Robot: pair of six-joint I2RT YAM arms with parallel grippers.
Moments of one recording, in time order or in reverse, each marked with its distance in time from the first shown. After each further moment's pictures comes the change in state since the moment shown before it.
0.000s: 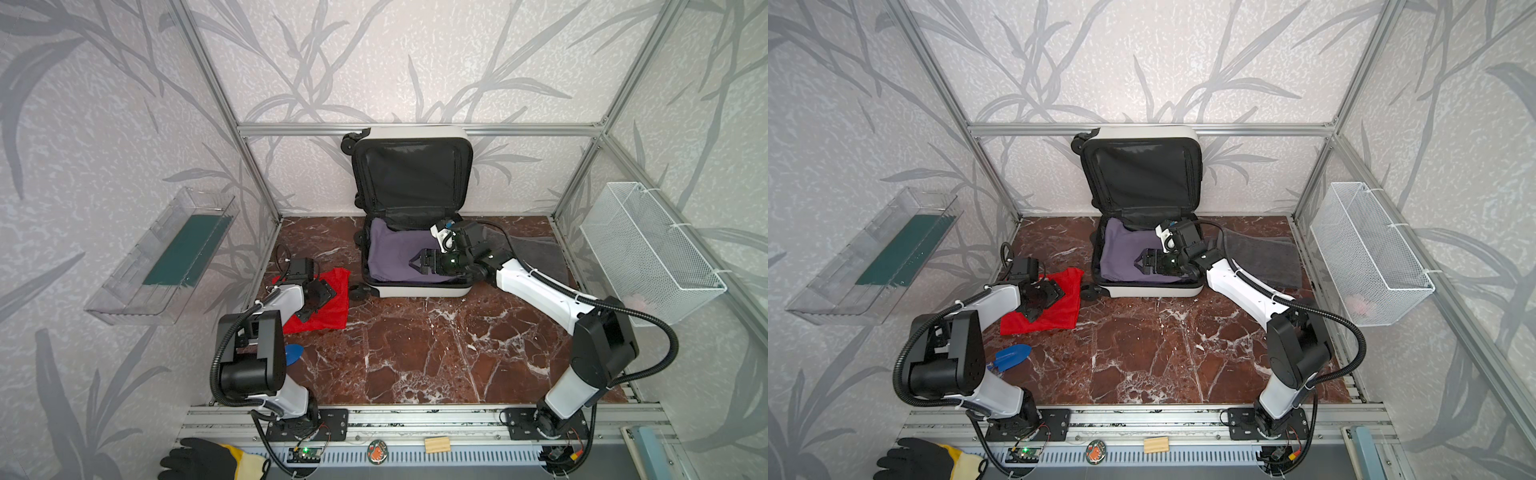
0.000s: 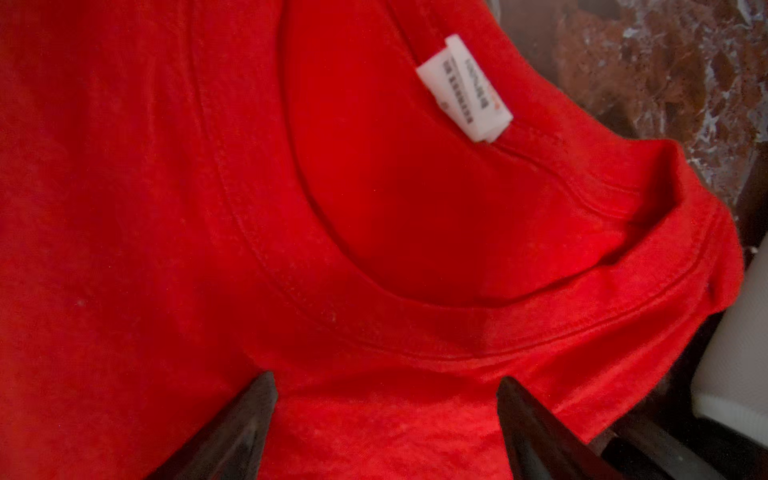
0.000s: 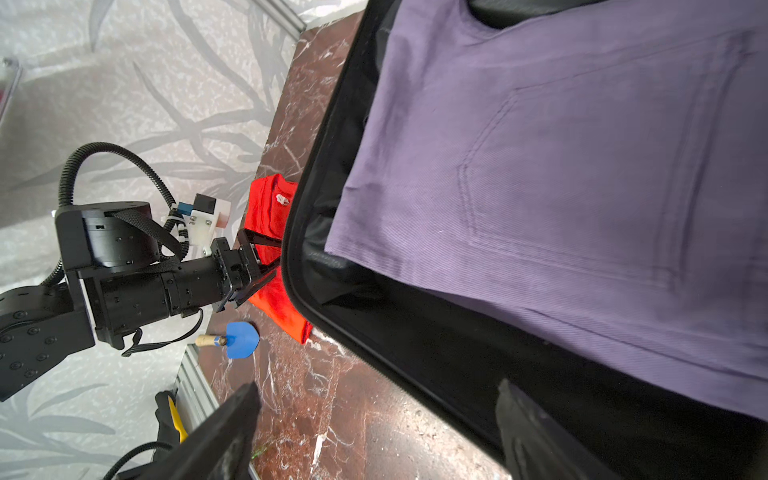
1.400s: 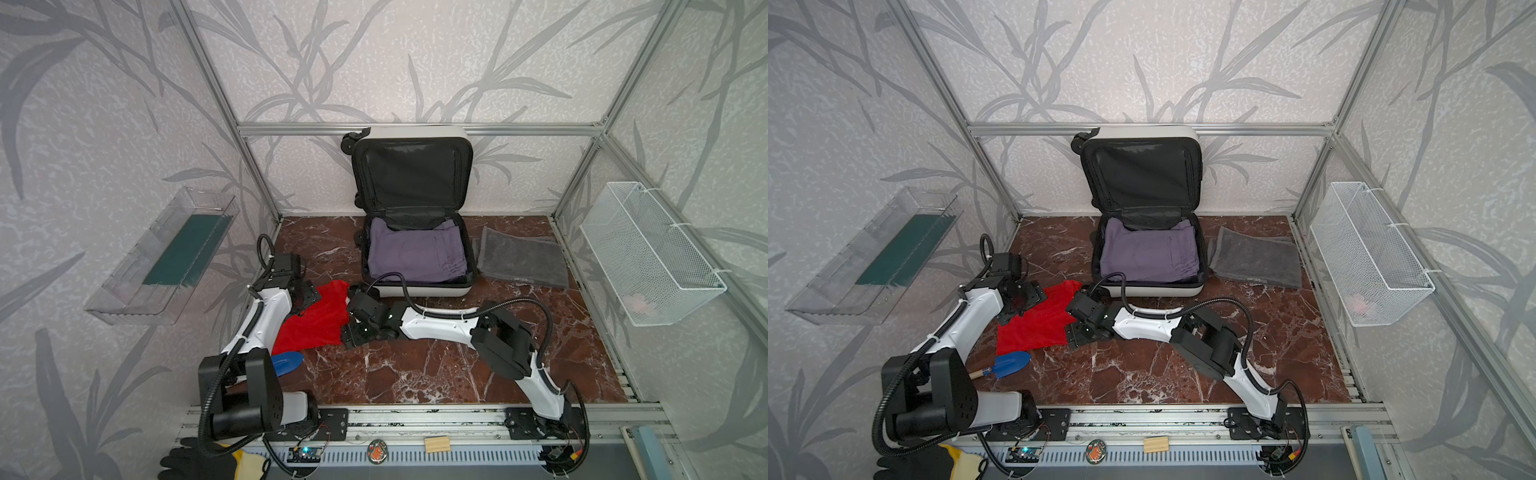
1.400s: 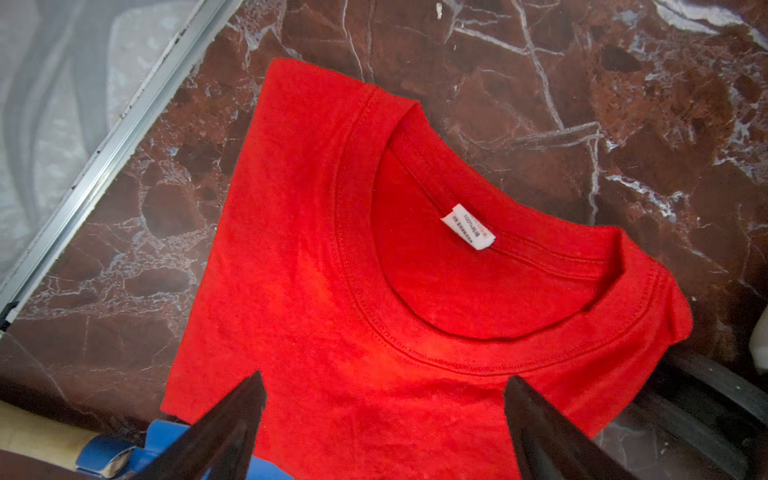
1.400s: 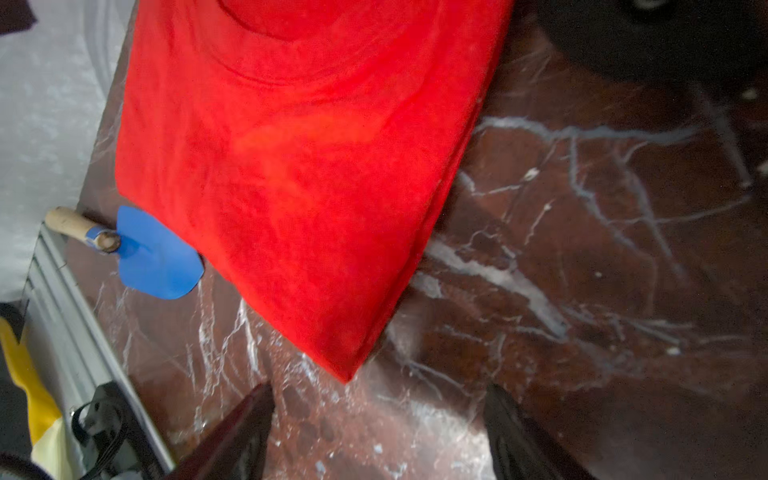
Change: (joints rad) left arm 0.053 -0.187 0.118 -0.328 -0.190 0.184; right arm 0.546 0.539 0.314 0.018 0.314 0.147
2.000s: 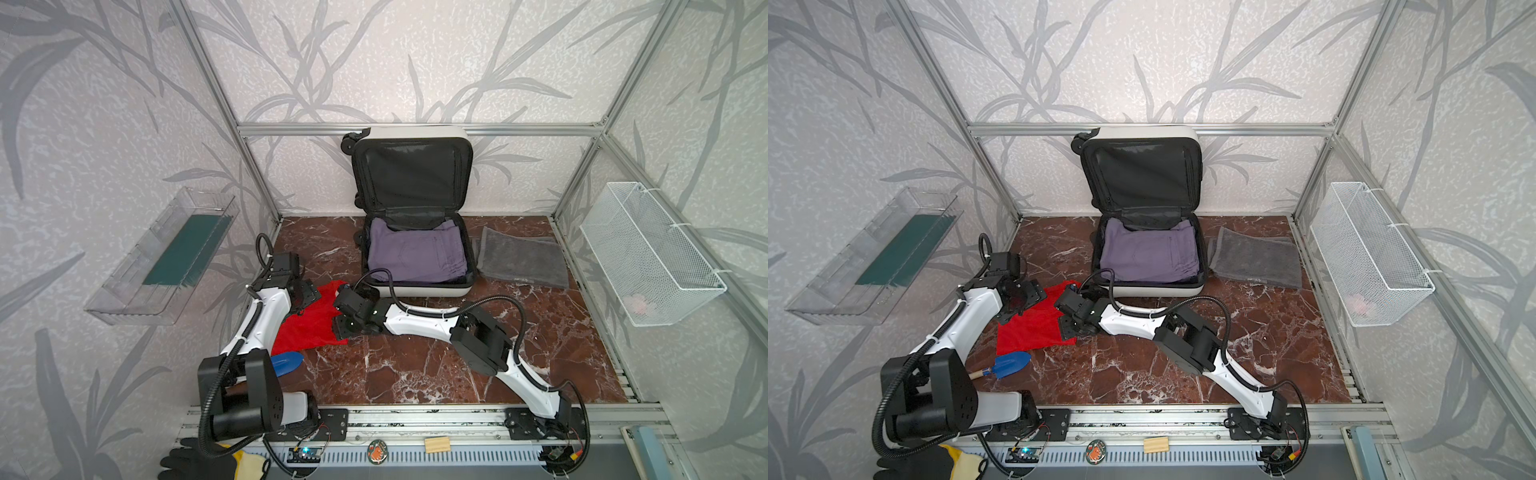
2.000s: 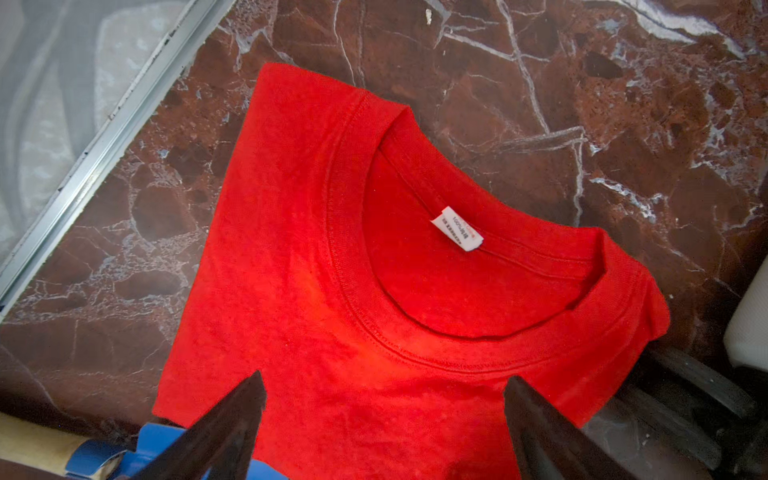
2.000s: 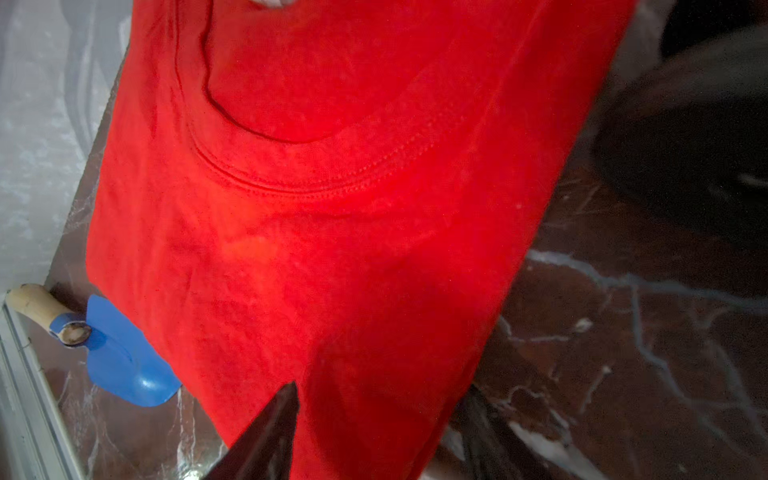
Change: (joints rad) left arm 0.007 -0.004 0.004 0.001 0.028 -0.005; right arm -0.007 0.186 0.251 -0.036 0.059 0.006
